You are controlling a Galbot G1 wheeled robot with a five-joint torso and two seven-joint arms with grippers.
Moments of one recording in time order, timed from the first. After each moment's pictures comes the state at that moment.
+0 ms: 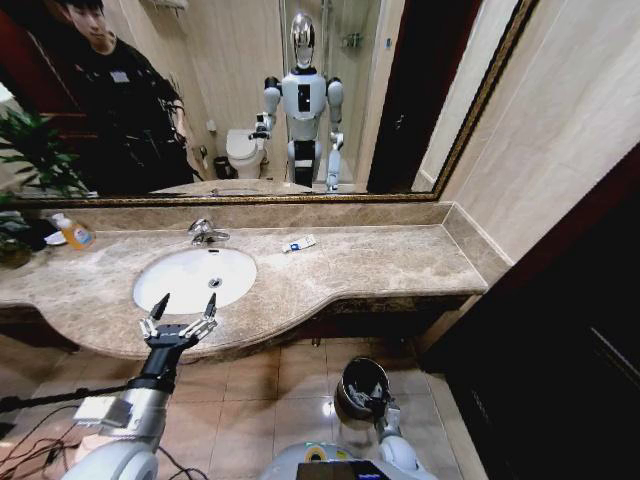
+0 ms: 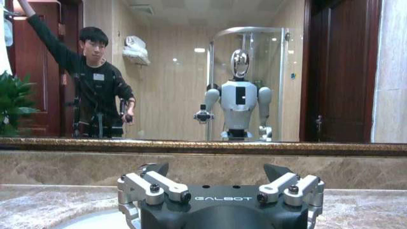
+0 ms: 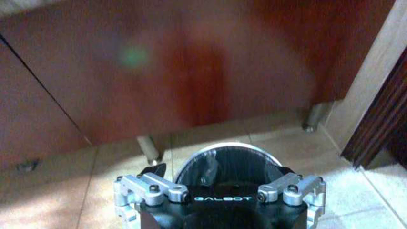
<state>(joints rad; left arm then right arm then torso) 1.84 -1.36 -0.82 -2.47 -0.37 0.04 0.05 -1.36 1.40 0.28 1.16 0.41 0.18 0.17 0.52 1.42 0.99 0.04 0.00</state>
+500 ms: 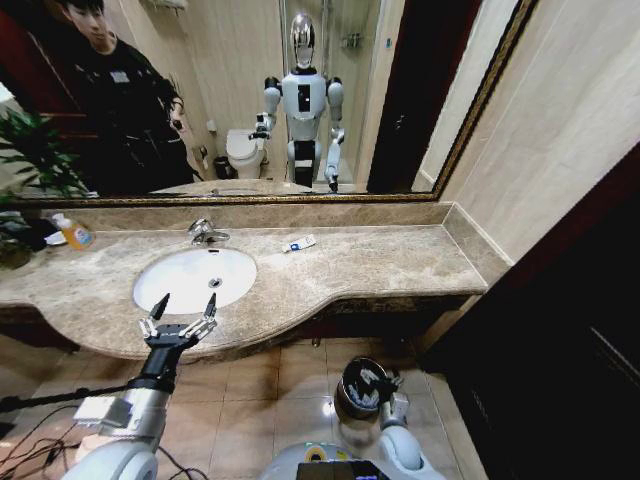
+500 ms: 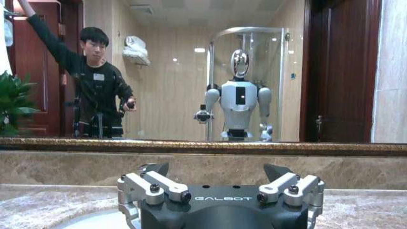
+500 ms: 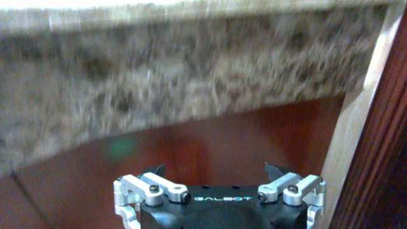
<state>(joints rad) 1.84 -1.36 -0.82 -2.47 -0.37 0.04 0.05 -1.47 1.35 0.29 1.57 0.34 0.19 0.41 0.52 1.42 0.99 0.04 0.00</state>
